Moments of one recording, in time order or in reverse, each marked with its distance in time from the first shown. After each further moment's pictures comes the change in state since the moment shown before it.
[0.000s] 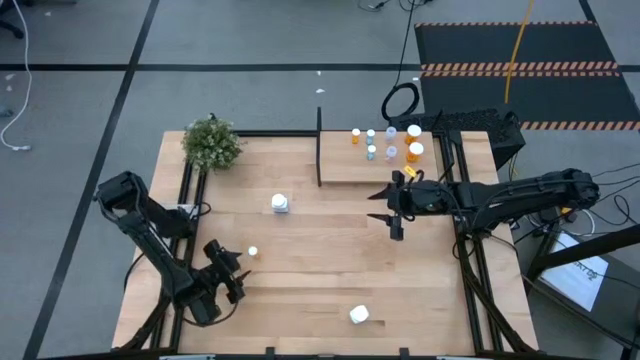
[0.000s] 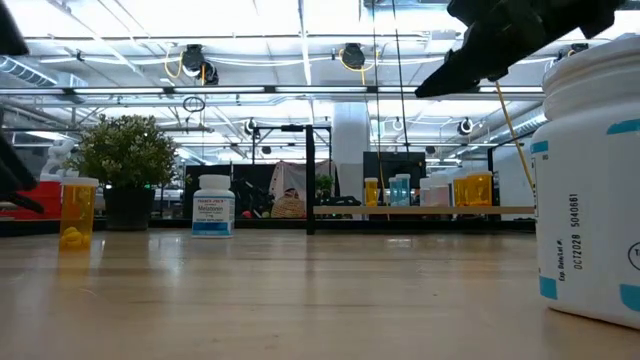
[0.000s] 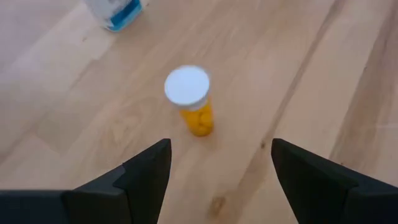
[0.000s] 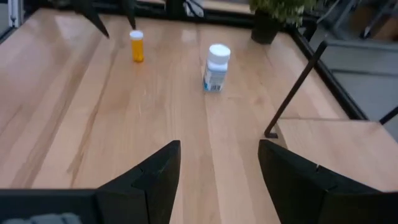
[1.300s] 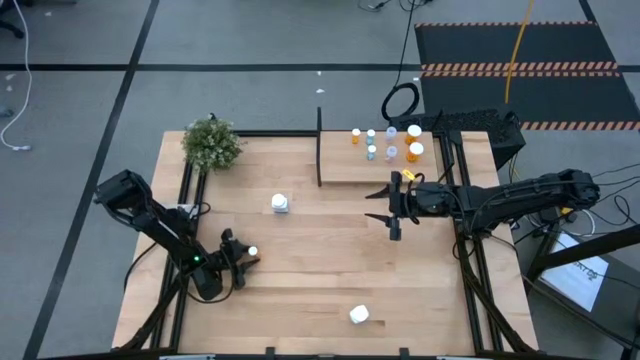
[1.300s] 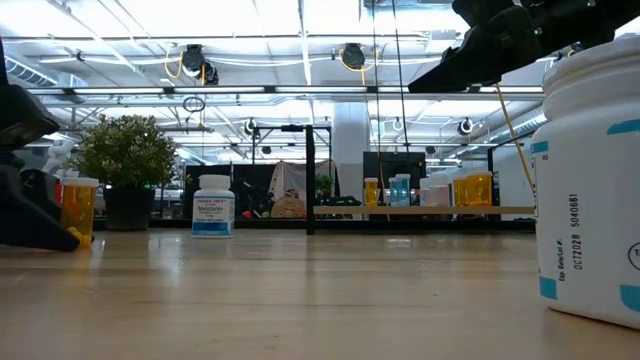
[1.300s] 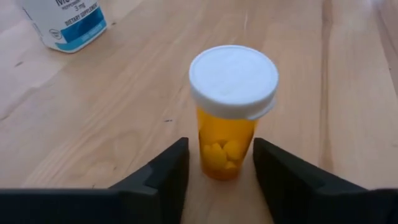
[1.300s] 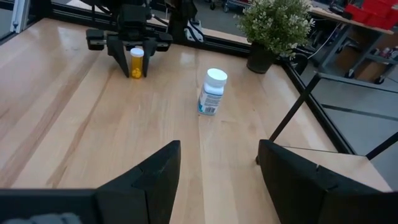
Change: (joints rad) left arm 0.089 0.000 -0.518 1.053 -0.130 0.515; right arm 0.000 0.000 -0.094 0.219 0.002 -0.120
